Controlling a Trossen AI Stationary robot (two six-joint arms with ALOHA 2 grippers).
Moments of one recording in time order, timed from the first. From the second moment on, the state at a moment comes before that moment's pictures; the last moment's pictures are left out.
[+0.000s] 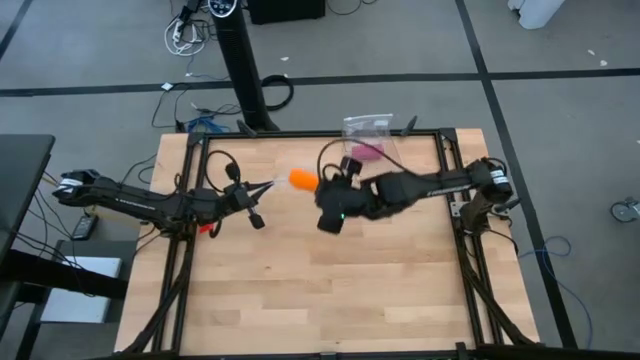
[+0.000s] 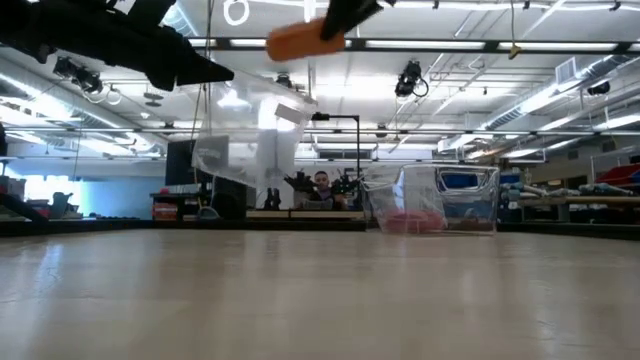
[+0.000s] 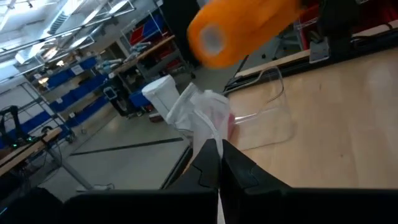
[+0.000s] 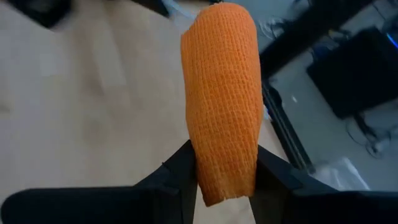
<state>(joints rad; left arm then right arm) -0.11 0.87 0.34 0.48 -0.65 0.42 0.16 1.80 1.84 -0.95 0.66 0.18</state>
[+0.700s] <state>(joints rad) -0.13 0.92 0.38 0.51 -0.70 0.30 0.11 1.85 1.83 -0.95 0.57 0.12</state>
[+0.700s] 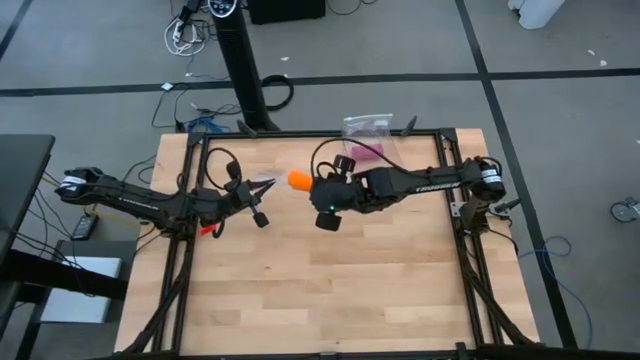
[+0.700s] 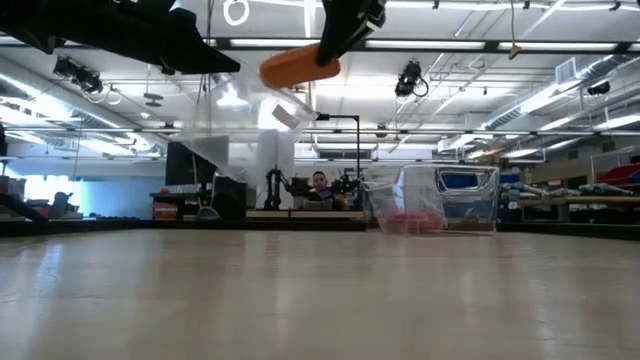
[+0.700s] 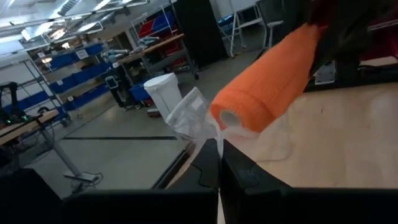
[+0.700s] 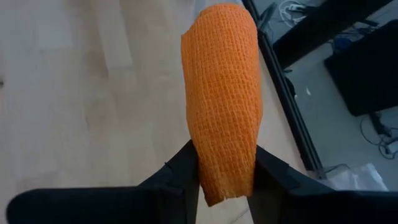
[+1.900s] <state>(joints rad) -0.18 1.01 0.50 0.37 -0.48 0.21 0.05 1.85 1.83 -0.97 0.18 -0.18</state>
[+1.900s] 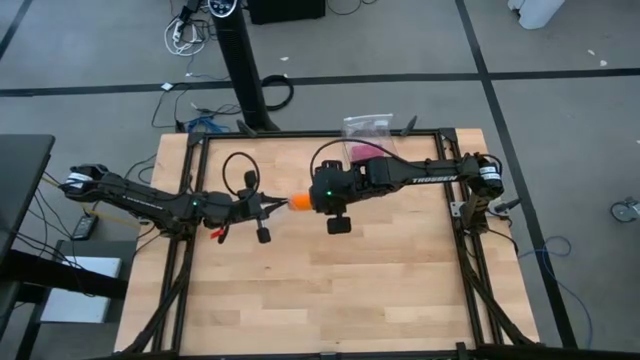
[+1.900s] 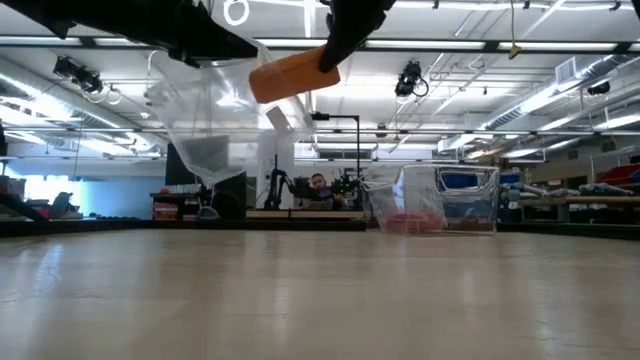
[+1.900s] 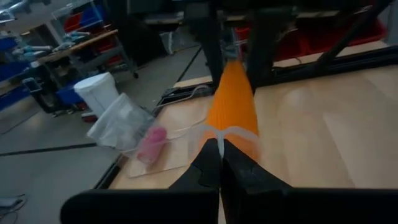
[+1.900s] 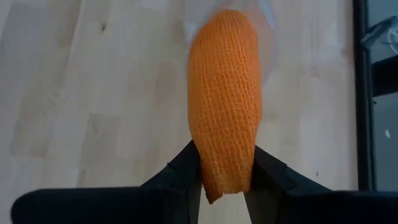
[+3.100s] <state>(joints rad) -0.23 1.01 0.40 0.73 -0.34 0.13 0.11 1.84 1.70 -0.55 0.24 -0.14</state>
